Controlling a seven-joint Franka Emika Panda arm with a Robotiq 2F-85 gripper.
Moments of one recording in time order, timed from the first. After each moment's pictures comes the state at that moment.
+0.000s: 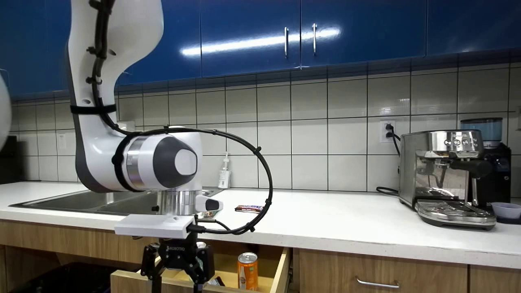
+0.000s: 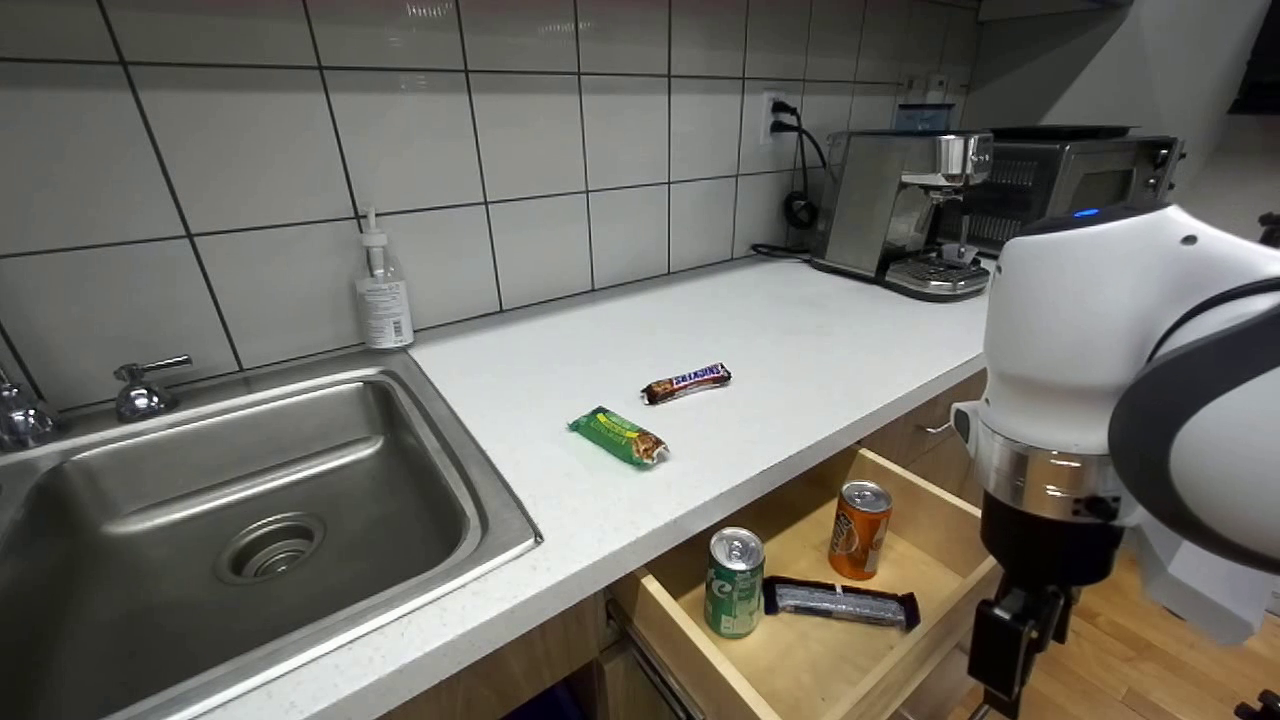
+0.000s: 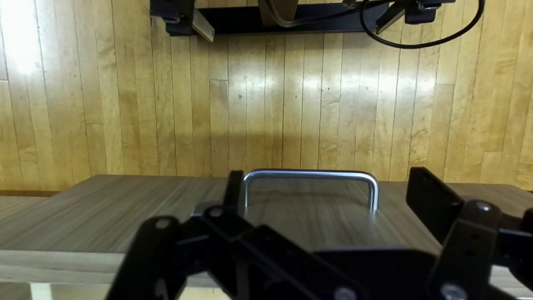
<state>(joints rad) 0.05 0.12 -0.06 -2.78 -0.09 2.75 0.01</state>
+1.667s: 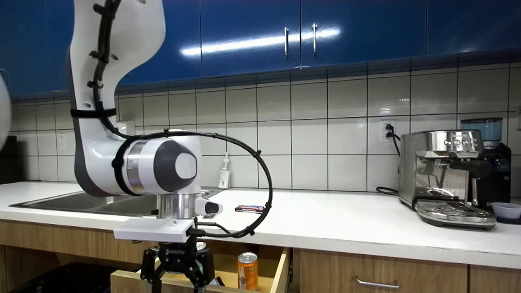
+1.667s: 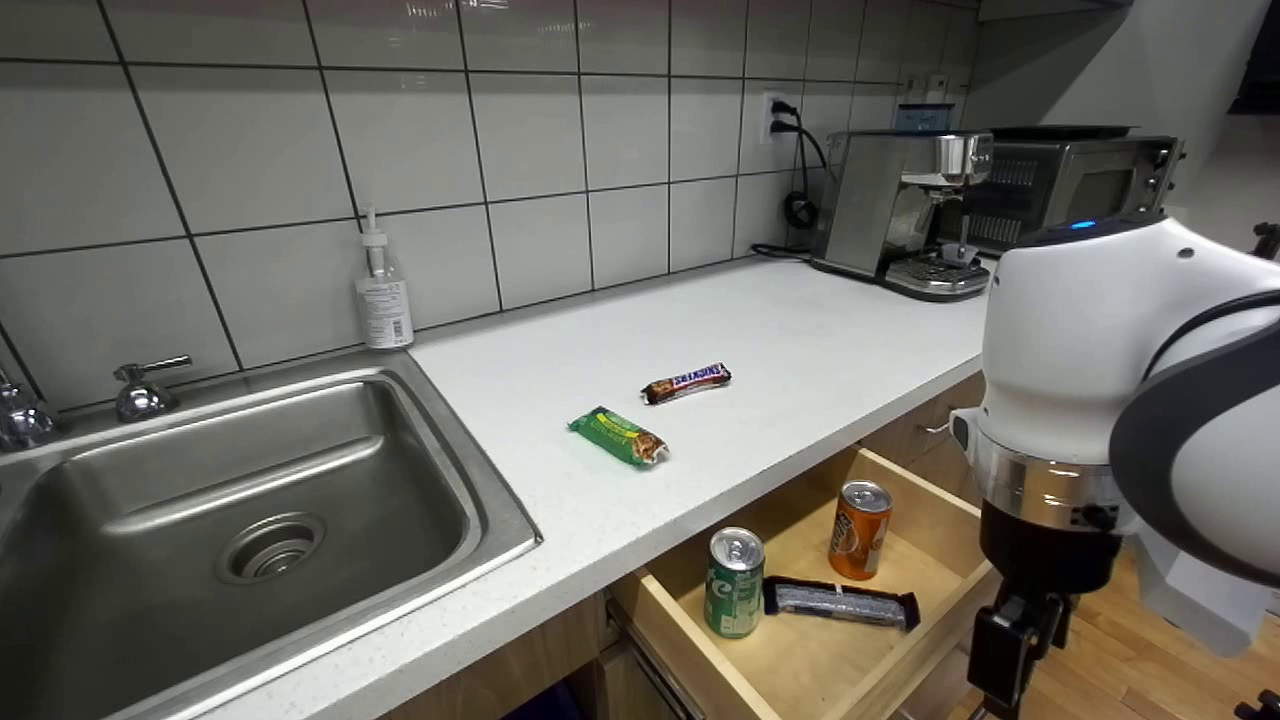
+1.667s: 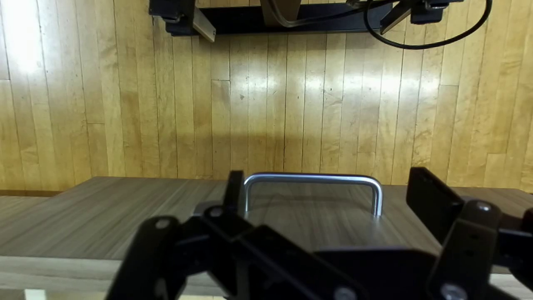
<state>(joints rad) 0.05 0.14 -0.07 -2.78 -0.10 2.76 0.02</state>
